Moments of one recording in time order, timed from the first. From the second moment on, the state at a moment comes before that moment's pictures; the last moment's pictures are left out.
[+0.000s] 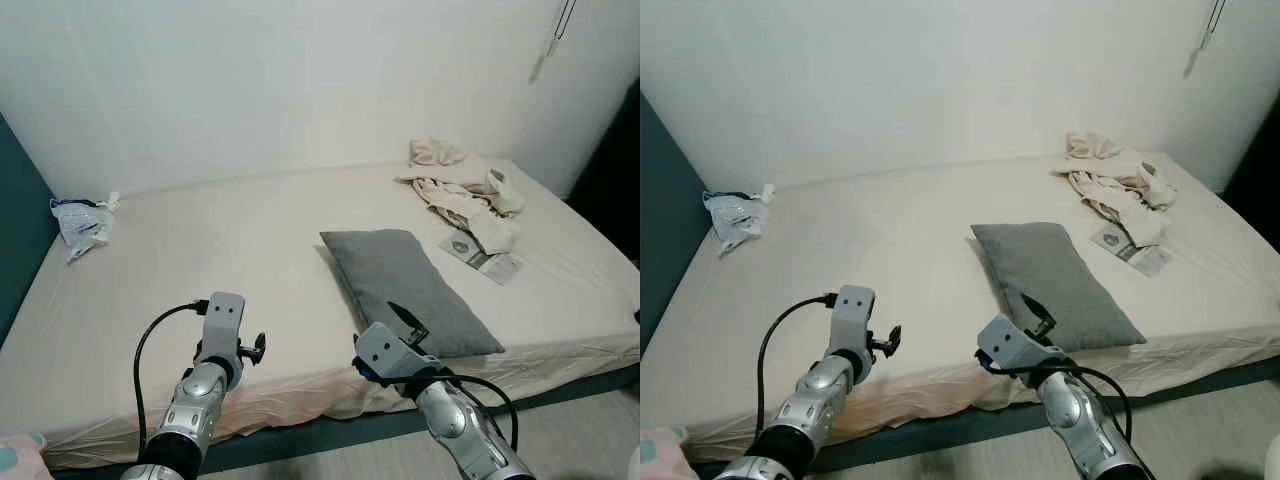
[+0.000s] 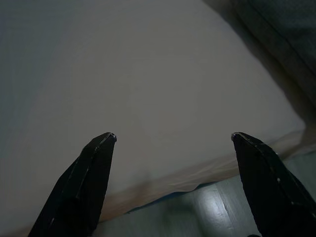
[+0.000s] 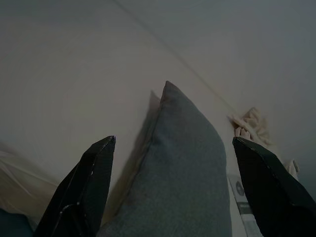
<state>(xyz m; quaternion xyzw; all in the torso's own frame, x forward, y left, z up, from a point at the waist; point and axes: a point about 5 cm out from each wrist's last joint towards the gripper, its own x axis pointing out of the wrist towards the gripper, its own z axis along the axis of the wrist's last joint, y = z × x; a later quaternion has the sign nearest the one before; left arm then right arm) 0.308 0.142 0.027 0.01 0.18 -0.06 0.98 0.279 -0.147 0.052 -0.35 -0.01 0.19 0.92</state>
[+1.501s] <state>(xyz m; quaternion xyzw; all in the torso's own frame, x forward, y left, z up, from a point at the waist) 0.308 0.143 0.027 0.01 0.18 -0.06 0.98 0.278 -0.151 0.050 -0.34 0.00 0.19 0.92</state>
